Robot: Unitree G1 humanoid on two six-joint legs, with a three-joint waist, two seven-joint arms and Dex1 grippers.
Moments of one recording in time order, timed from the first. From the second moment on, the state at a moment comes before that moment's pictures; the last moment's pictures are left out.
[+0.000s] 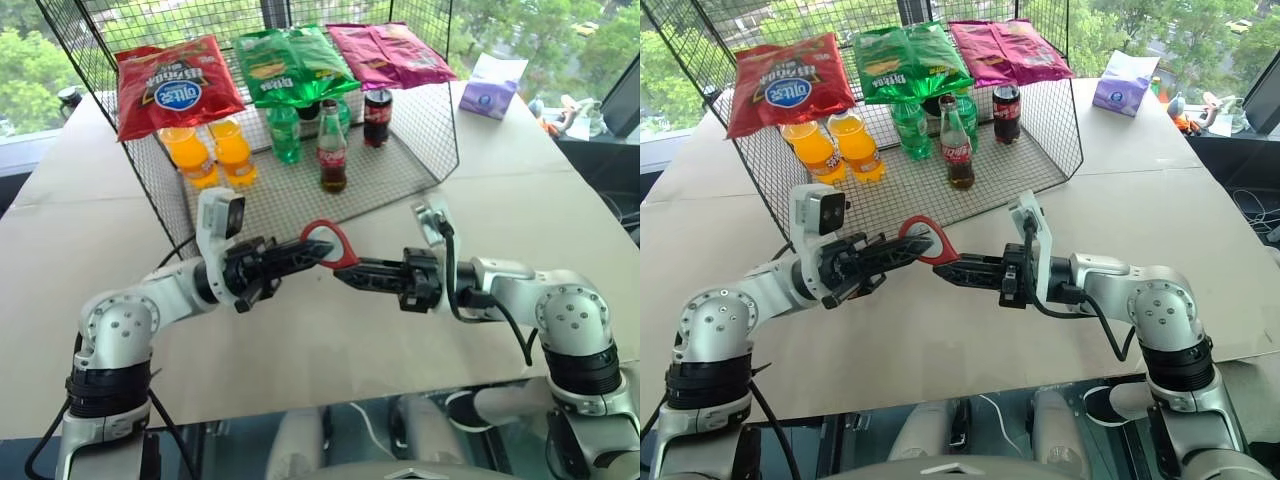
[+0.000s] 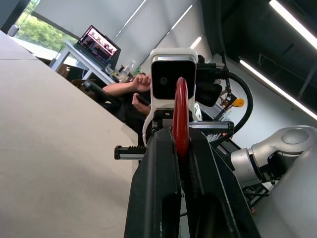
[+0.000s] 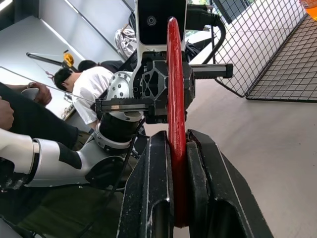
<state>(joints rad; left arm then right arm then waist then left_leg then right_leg) -0.31 0.62 0.22 -0.26 -1.30 1.04 -0.93 -0.47 -0.40 0.08 -0.41 1.36 1.09 0.42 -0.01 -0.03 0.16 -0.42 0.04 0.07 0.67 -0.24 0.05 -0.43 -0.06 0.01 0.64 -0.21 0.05</state>
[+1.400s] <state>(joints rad) -0.17 0.61 0.27 -0.35 -1.03 0.81 -0.73 -0.40 -0.46 0.01 -0.47 1.23 0.98 0.49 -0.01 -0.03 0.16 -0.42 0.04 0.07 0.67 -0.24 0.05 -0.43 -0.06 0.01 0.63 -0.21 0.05</state>
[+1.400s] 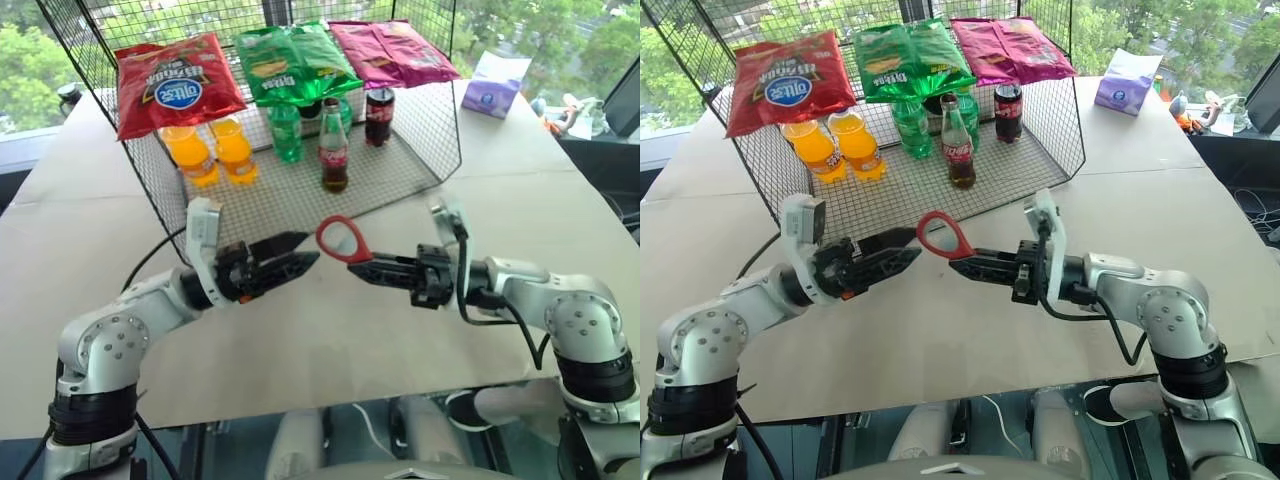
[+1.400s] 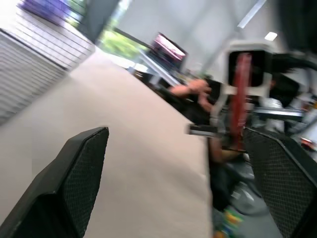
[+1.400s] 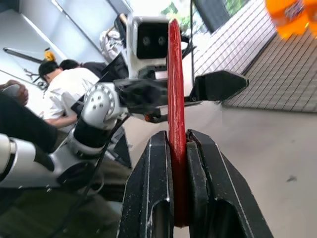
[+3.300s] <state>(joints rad) -1.16 0.14 0.03 1.03 -0.09 -0.02 -0.28 -0.20 -0.52 -0.10 -0.63 0.77 0.74 0.31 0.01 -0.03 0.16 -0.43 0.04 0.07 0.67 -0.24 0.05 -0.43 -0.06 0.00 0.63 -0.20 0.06</state>
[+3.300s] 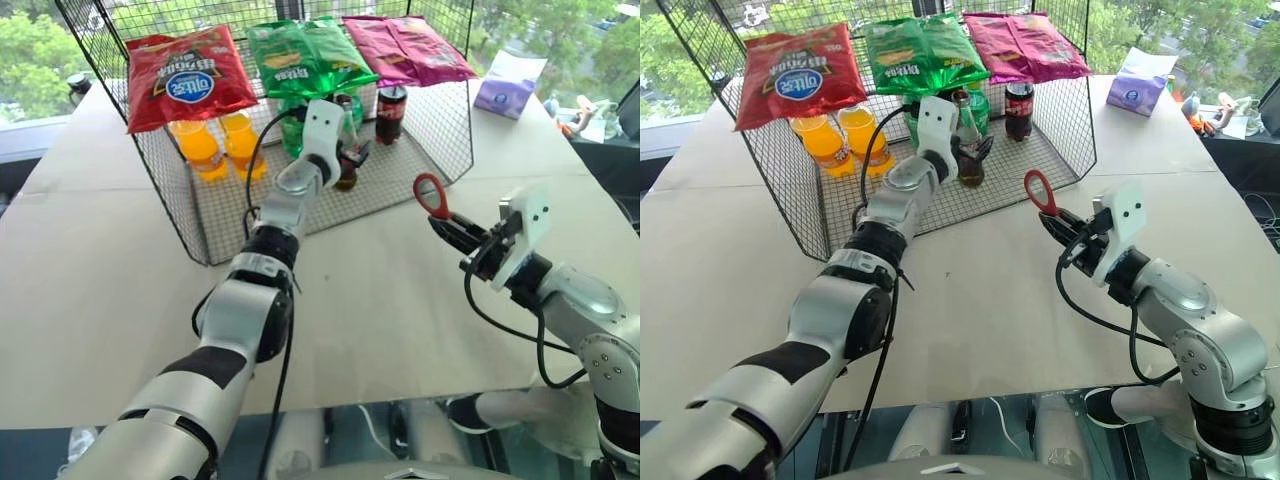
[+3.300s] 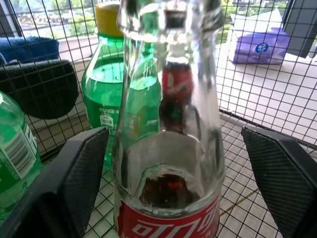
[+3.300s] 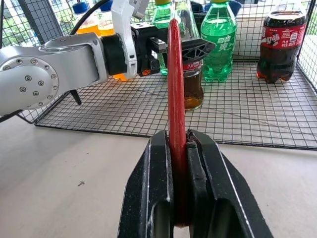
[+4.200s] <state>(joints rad) -0.87 0.20 -0.01 0.42 -0.24 0.13 -0.73 -0.22 -0.53 -0.10 -0.65 0.75 0.74 0.30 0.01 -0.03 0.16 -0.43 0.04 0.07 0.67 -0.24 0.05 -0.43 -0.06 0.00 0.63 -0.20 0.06</state>
